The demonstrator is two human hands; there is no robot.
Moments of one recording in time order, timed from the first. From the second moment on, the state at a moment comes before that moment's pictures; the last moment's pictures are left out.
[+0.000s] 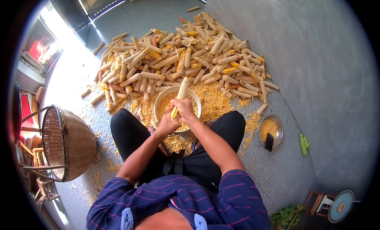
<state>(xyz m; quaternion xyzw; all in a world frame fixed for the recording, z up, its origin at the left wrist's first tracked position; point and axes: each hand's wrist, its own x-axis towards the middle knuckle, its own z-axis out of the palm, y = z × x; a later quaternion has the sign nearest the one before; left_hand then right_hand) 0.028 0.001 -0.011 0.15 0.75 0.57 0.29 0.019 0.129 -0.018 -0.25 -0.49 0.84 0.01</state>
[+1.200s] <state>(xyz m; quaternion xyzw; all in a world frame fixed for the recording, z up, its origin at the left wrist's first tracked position) 0.023 -0.011 0.011 -0.01 0.41 0.76 0.51 0.019 0.131 0.005 -0.09 -0.37 0.92 -0.09</state>
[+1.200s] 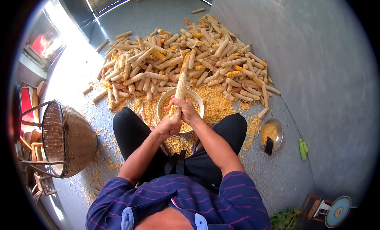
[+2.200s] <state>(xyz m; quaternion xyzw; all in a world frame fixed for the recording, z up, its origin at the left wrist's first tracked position) 0.012 0.002 -0.111 0.12 0.78 0.61 0.05 0.032 0.095 -0.027 -0.09 -0.83 0.54 0.08</state>
